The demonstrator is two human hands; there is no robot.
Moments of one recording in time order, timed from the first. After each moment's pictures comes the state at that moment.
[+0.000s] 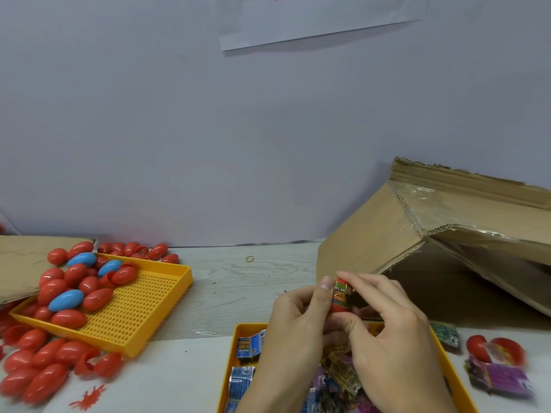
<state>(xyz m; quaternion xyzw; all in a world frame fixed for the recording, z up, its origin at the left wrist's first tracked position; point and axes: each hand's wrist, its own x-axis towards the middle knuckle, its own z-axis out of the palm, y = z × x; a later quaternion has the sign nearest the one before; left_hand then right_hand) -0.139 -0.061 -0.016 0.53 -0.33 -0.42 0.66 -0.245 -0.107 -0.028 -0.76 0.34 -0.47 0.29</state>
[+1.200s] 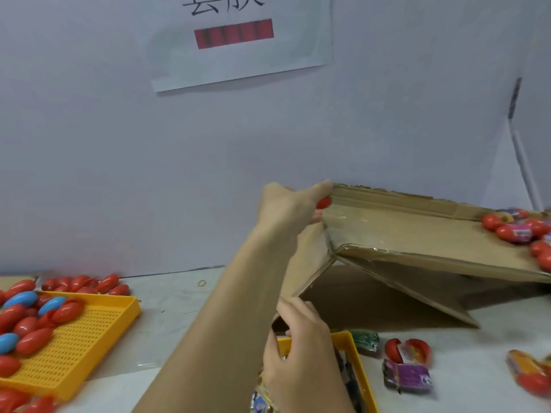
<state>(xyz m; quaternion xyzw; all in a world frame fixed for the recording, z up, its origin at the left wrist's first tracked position) -0.174 -0.183 0.109 0.66 -0.35 -0.30 0.59 -0.243 -0.113 -0.027 -0.80 0.31 -0.40 0.31</state>
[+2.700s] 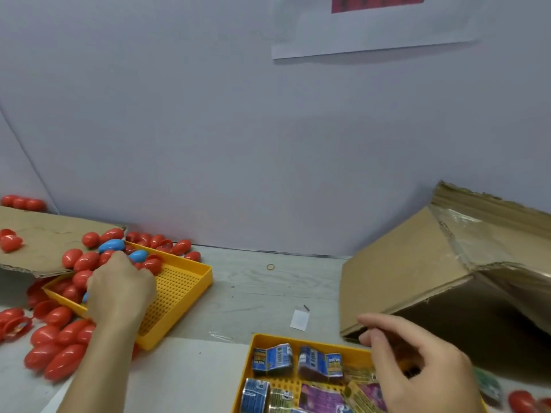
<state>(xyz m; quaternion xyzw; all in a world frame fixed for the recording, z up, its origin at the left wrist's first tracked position) 0.082 0.009 -0.012 0.95 -0.07 0.14 0.27 -0.239 -0.110 -0.024 -0.77 0.35 -0.46 0.28</state>
